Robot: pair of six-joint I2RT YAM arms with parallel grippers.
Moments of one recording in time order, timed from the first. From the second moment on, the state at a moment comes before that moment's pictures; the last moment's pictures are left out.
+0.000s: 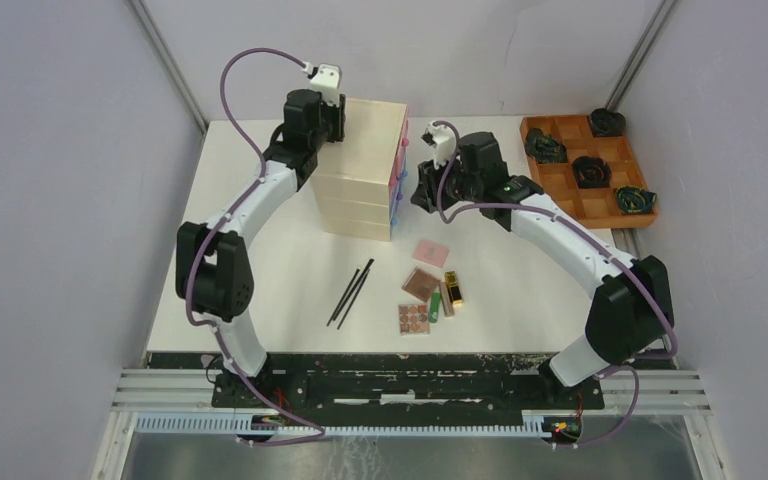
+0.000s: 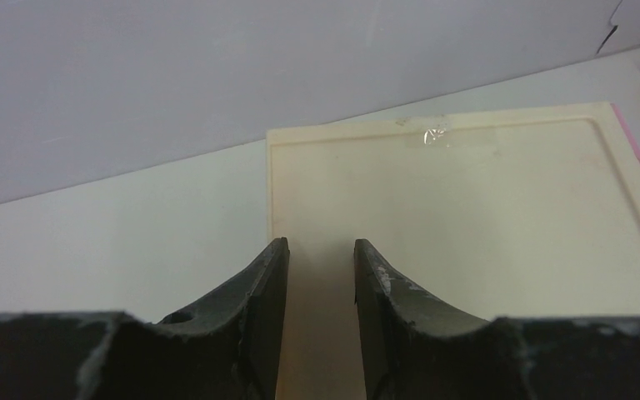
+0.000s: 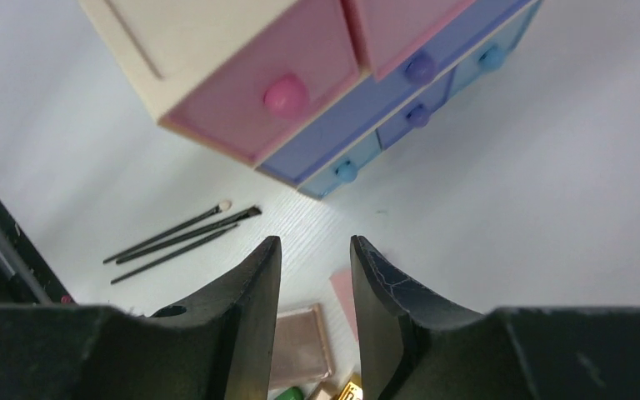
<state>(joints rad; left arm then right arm) -0.31 1.83 1.54 0.03 -0.08 0.03 0.51 1.55 1.32 -0.29 -0.29 0.07</state>
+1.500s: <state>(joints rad) -0.30 1.51 1.35 -0.29 -0.05 0.03 0.71 1.80 1.40 -0.16 -0.40 0.08</state>
